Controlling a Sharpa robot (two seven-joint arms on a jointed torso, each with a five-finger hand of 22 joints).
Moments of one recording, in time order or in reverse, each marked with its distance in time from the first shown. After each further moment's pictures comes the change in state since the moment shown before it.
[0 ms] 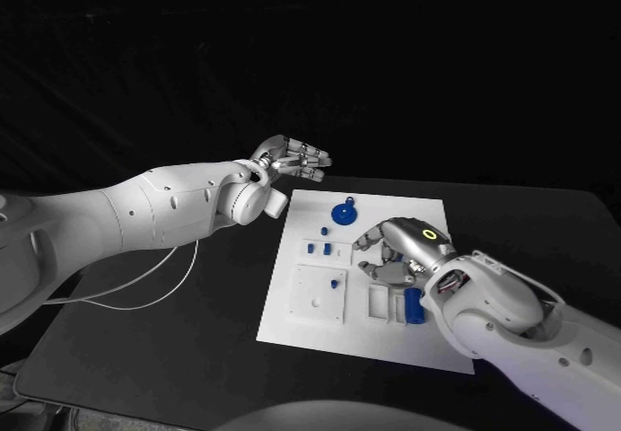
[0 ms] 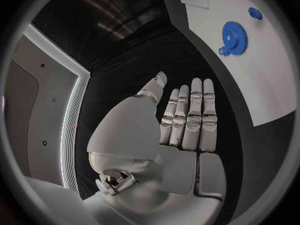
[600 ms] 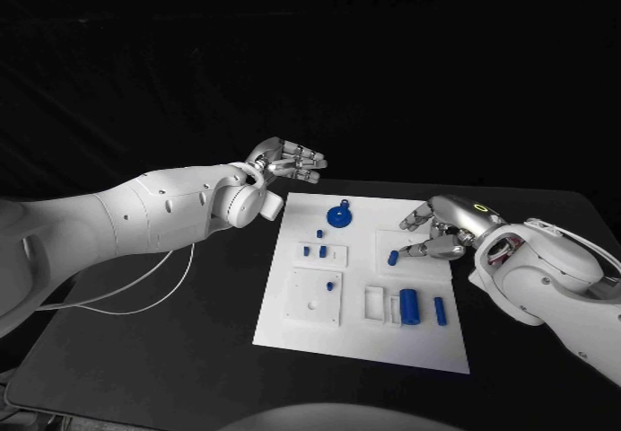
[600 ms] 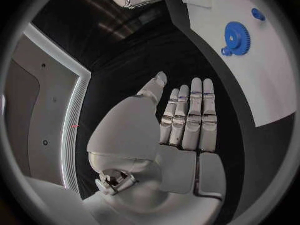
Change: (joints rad) left arm 0.000 -0.002 0.000 -0.001 0.000 0.000 0.004; left_hand 0.000 0.000 0.000 0.000 0.000 0.000 0.000 0.000 0.000 0.000 0.000 0.000 0.000 0.000 0.000 0.000 0.000 0.000 0.000 0.000 0.000 -0.005; right arm 0.038 -0.098 0.119 -0.082 0.123 0.165 0.002; right_hand 0.073 0.006 -0.436 0.108 0.016 -0.066 -0.030 0.000 0.000 -0.083 0.022 0.004 0.000 -0.022 0.030 0.004 -0.026 -0.004 0.002 0.023 -0.047 -0.039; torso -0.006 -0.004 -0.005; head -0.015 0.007
